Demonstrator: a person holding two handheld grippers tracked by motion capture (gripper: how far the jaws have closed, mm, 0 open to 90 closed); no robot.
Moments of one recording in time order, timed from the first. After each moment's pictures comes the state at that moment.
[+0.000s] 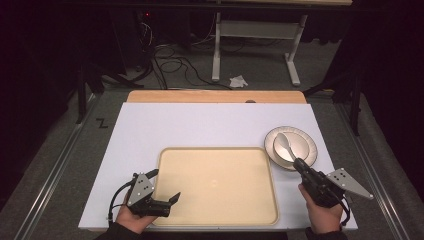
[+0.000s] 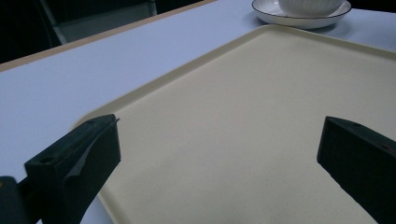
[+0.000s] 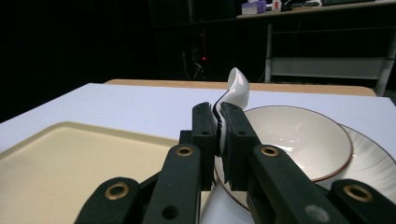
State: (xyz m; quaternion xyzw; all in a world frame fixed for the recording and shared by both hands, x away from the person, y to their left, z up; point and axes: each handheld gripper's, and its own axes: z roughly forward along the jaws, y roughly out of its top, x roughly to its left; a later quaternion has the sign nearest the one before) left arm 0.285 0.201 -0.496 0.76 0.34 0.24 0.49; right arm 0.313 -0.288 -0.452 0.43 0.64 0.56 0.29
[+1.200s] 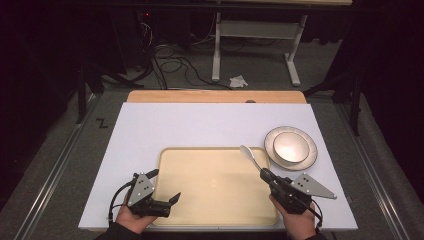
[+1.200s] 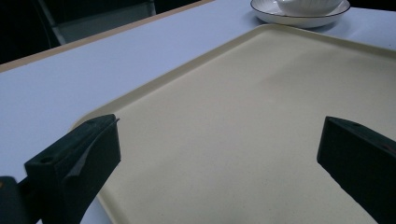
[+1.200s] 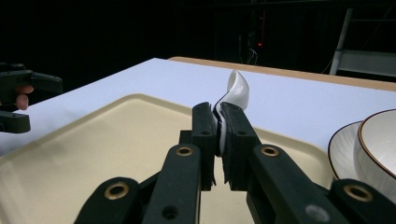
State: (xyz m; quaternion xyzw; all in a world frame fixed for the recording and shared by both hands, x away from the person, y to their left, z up) left arm 0.284 0.200 -0.496 0.77 0.33 0.24 0.49; right arm 0.301 -0.220 -0.461 0.36 0.71 0.57 0.23
